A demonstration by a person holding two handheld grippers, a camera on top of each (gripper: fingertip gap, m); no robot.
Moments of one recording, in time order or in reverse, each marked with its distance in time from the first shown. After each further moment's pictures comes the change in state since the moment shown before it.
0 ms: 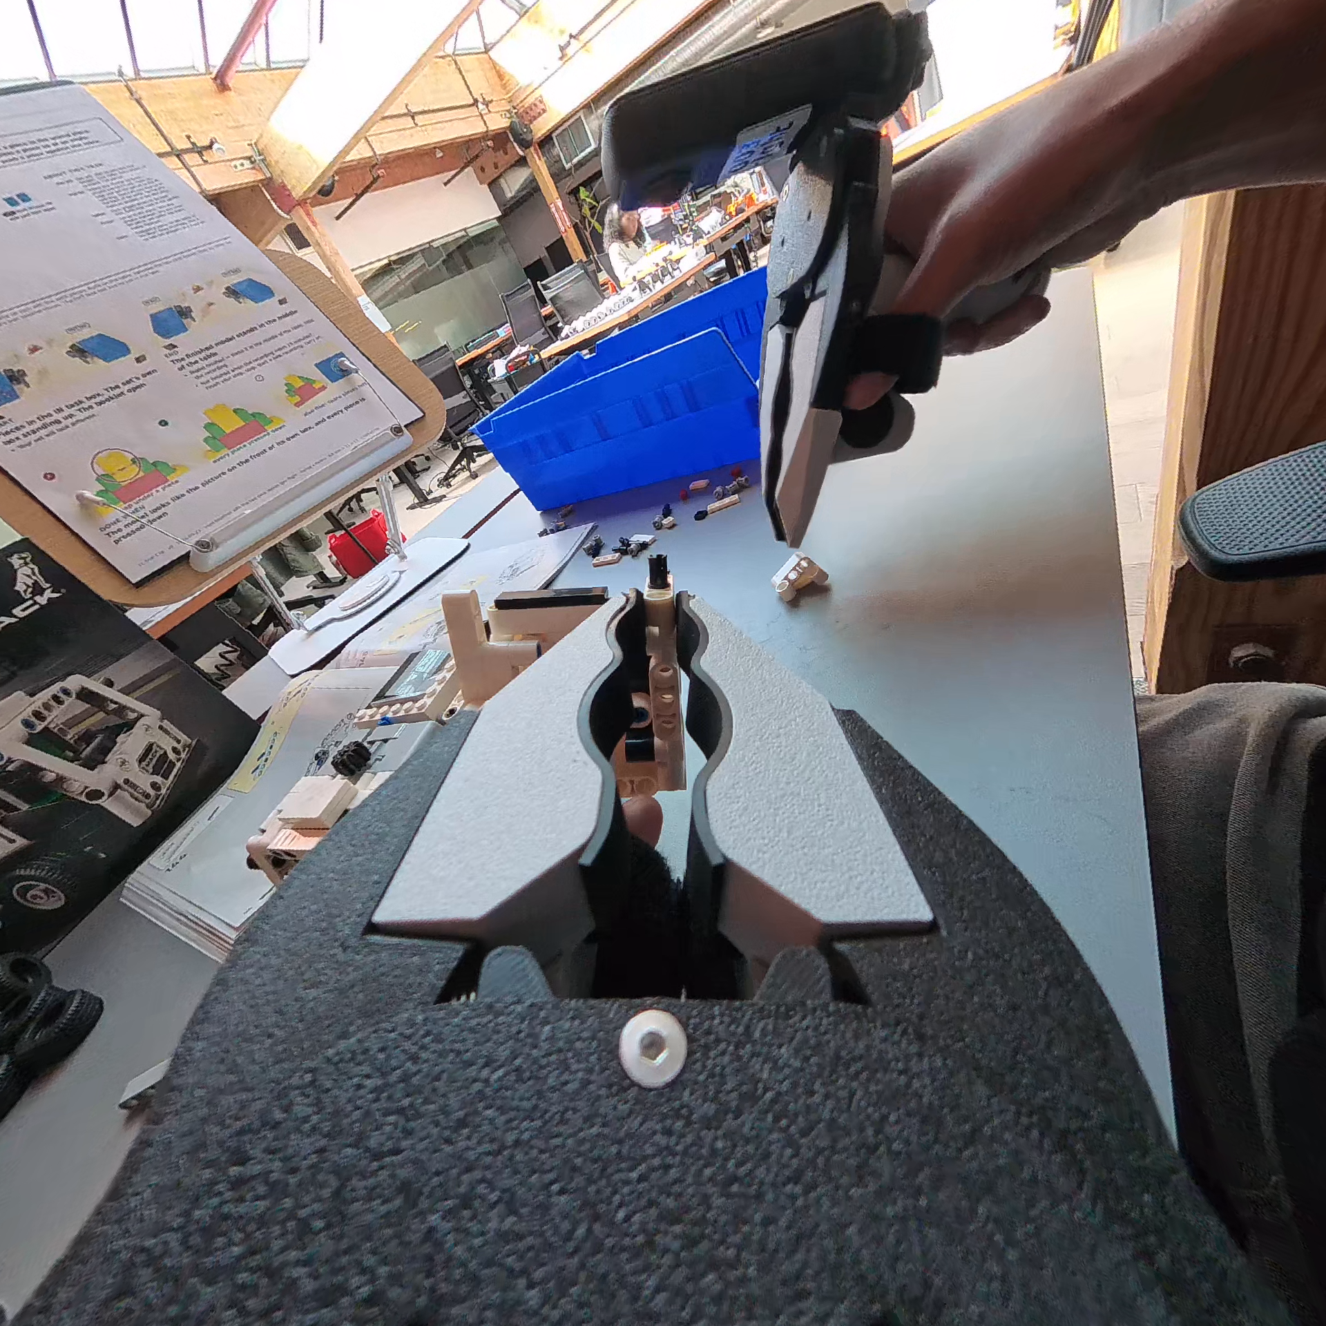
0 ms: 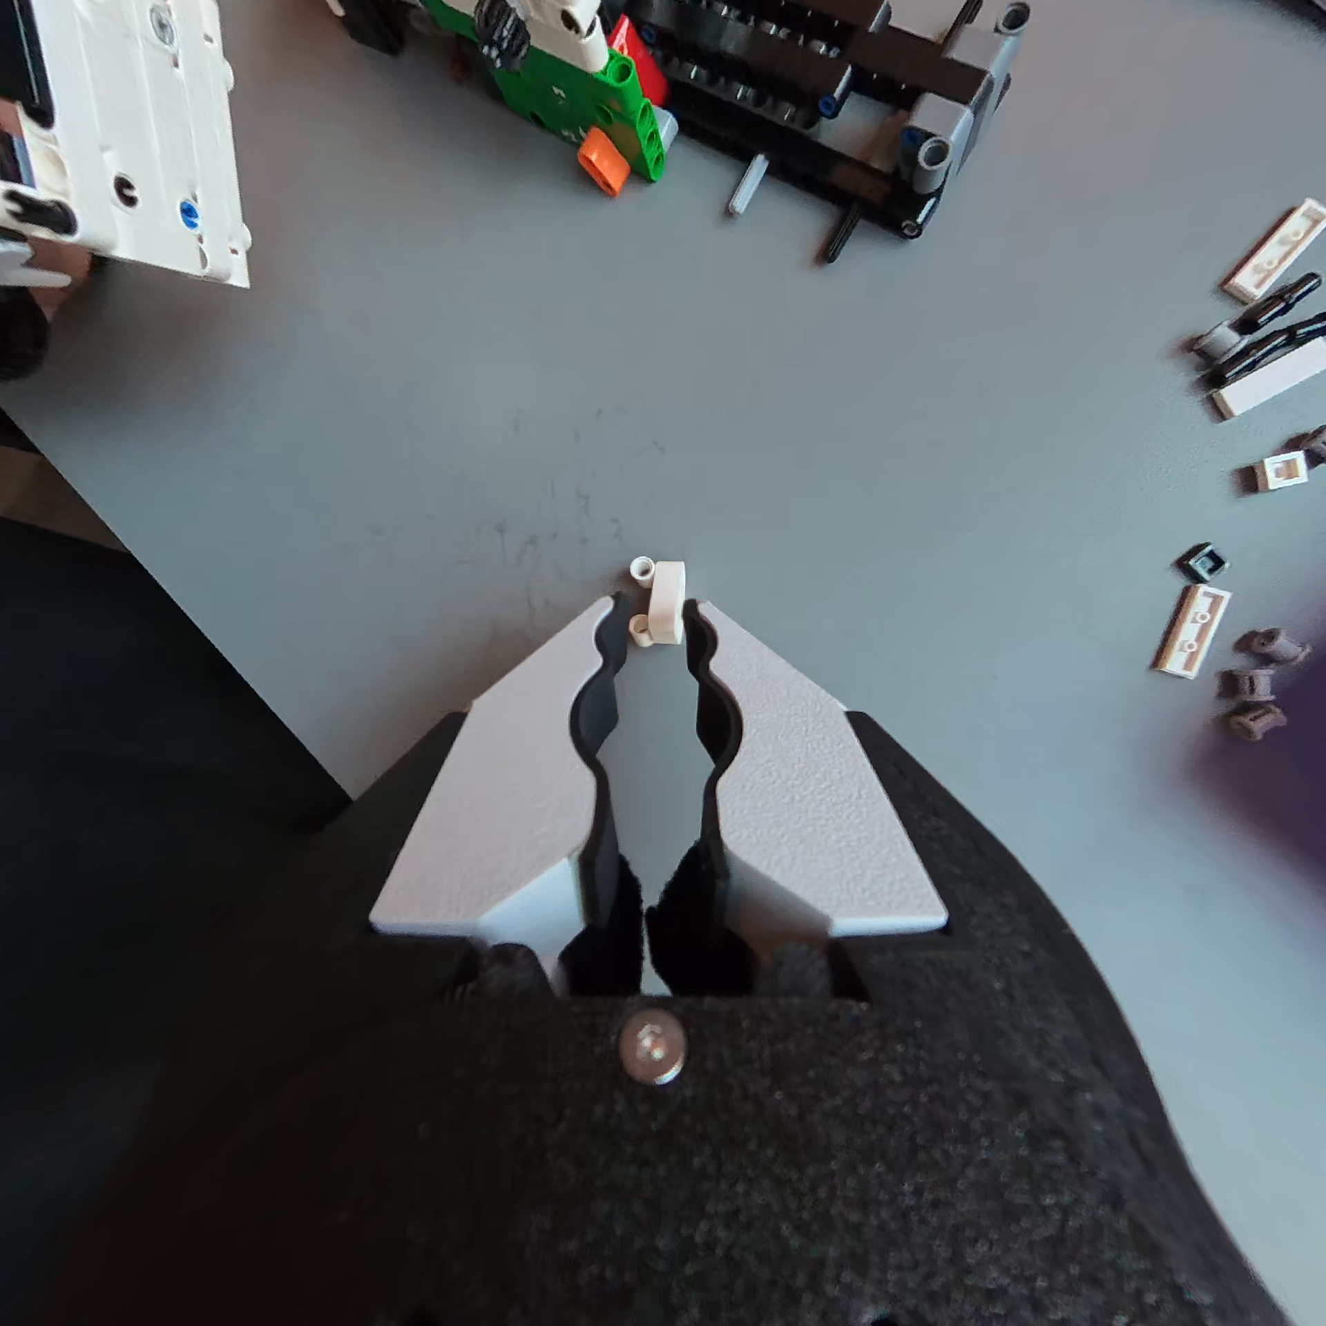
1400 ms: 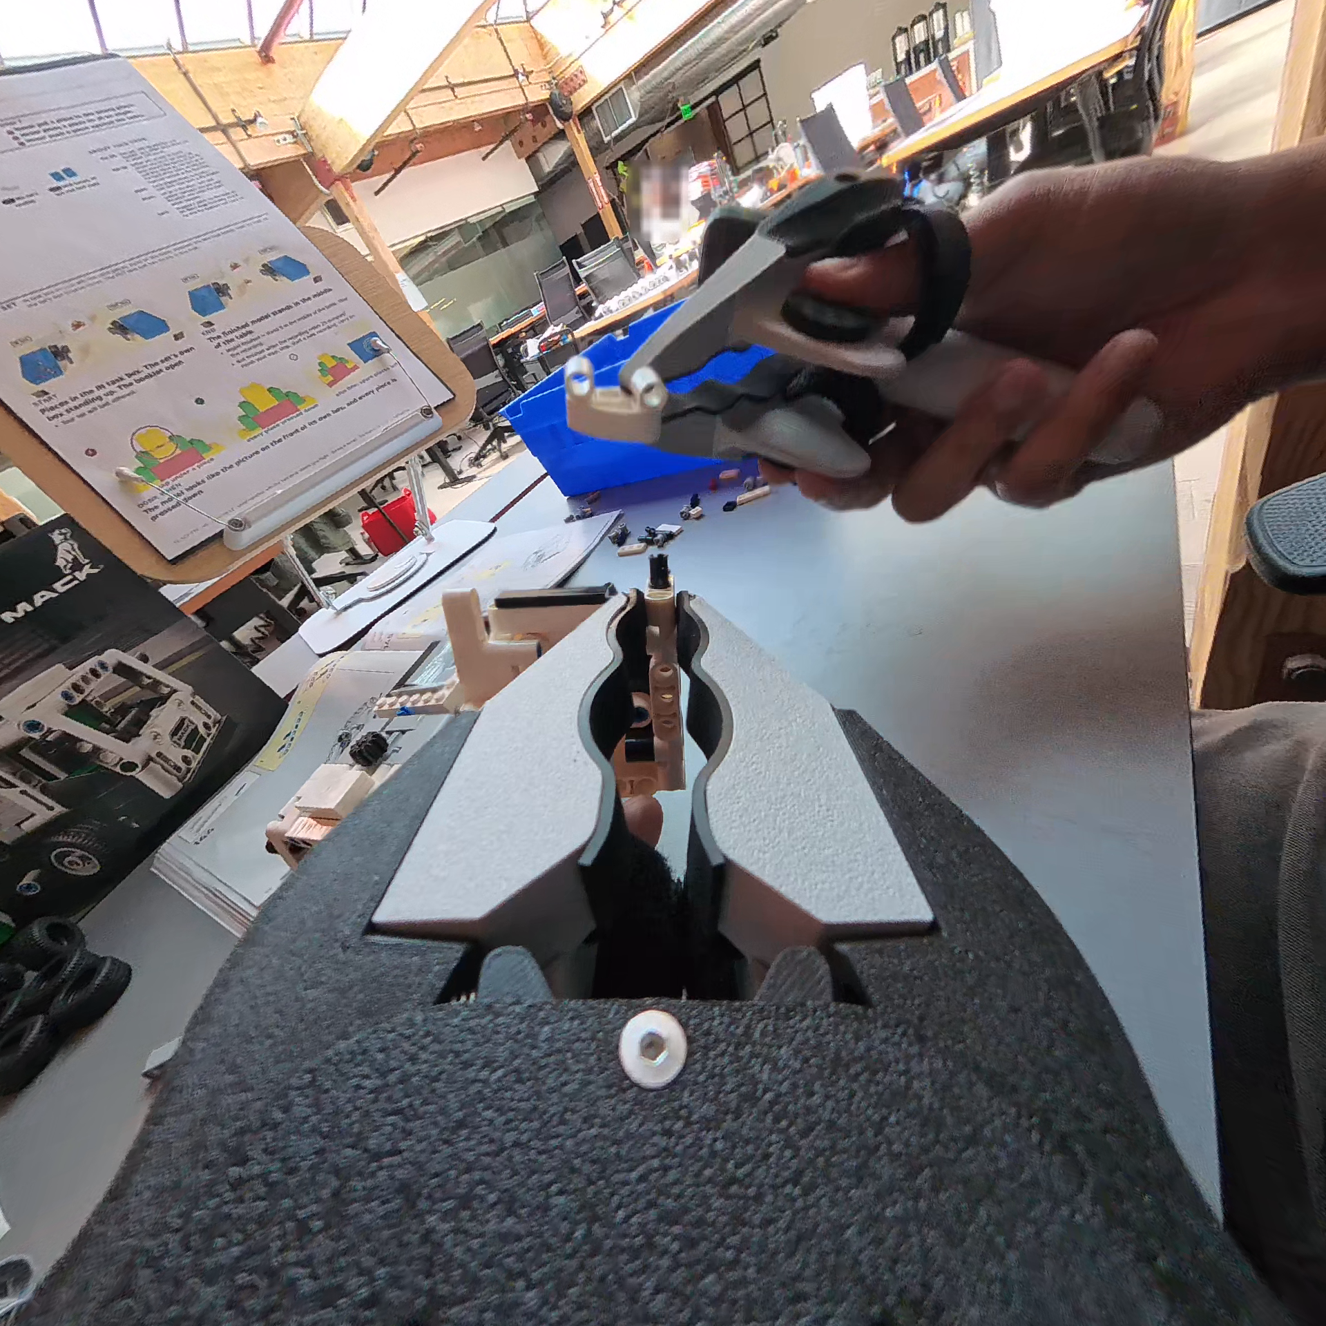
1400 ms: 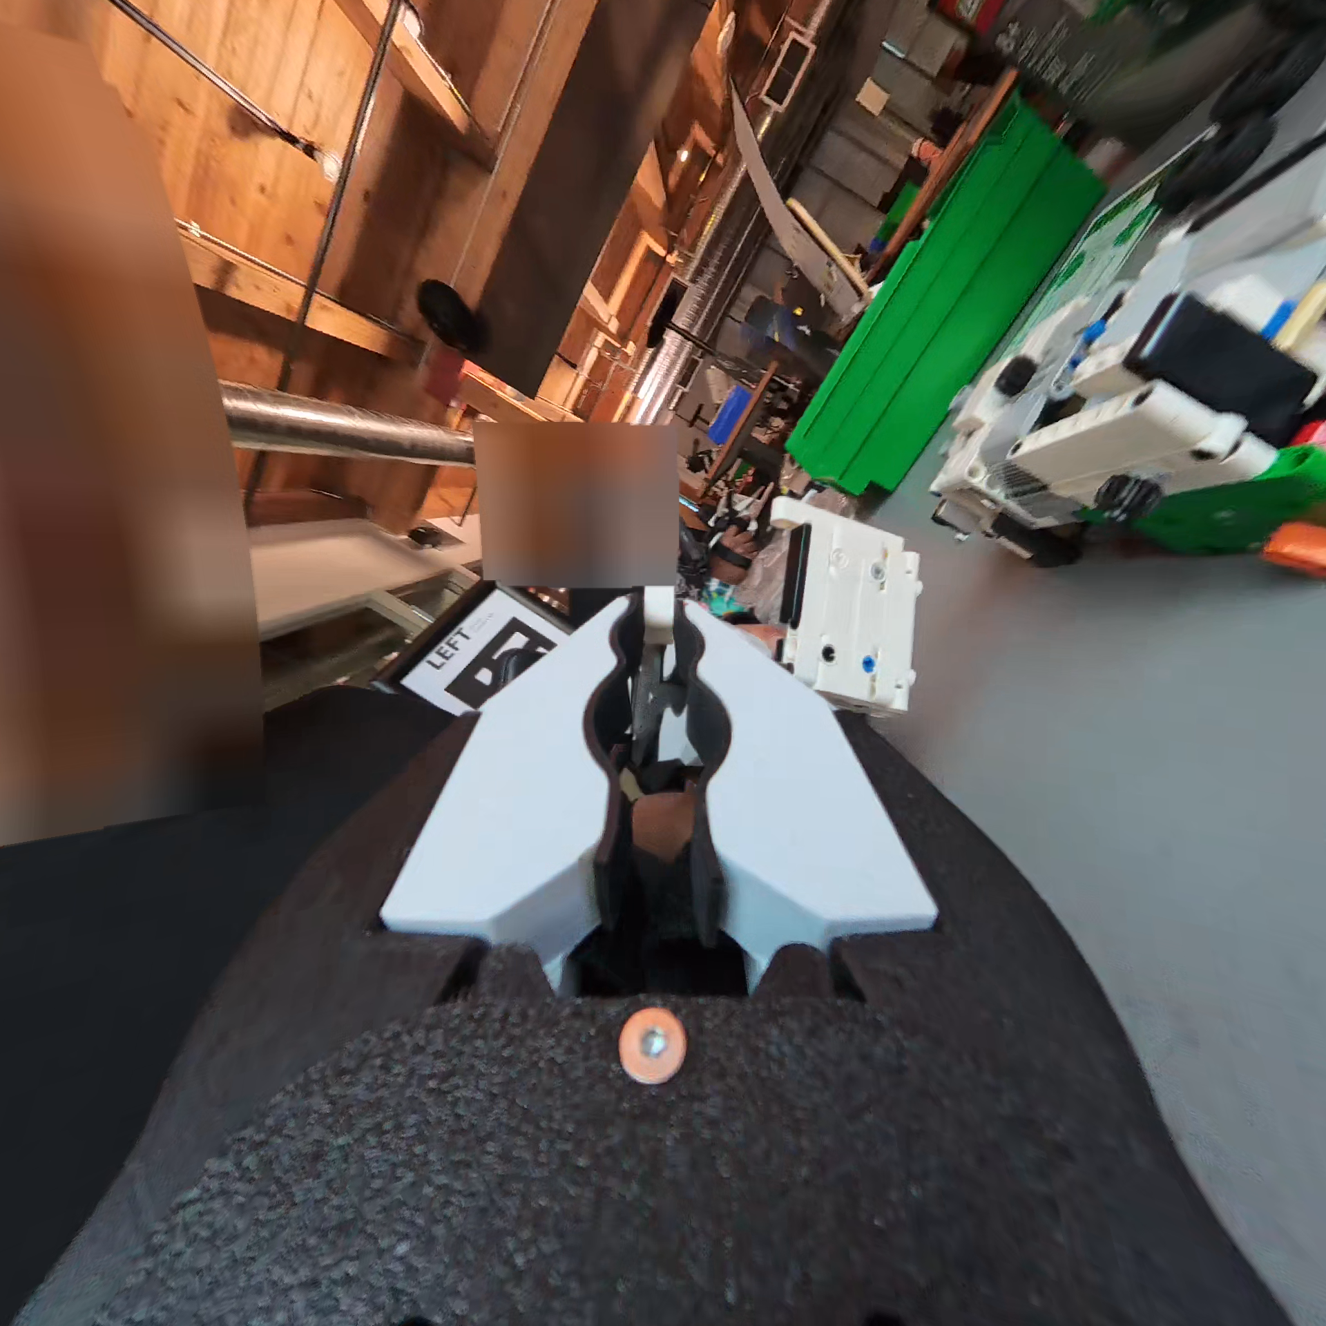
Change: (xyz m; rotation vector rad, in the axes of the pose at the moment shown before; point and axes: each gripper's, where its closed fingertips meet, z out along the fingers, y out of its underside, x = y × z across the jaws) left arm -0.006 0.002 0.007 -0.025 -0.054 -0.006; right arm -0.105 -0.106 -0.046 0.716 -1.056 0.493
